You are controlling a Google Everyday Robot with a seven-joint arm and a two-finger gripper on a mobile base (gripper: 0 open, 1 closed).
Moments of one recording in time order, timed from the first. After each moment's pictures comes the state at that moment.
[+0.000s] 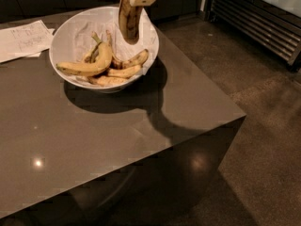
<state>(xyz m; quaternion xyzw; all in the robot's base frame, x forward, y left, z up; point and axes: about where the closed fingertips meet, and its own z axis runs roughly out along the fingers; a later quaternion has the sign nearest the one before) 0.490 0.005 1.144 -0.72 0.56 -0.21 0.36</state>
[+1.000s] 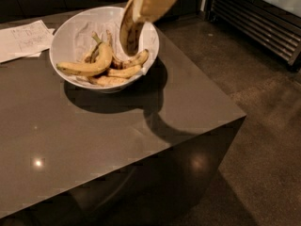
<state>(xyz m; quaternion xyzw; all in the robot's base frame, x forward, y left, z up) 0.479 -0.002 1.127 -0.70 0.58 -0.18 0.38</state>
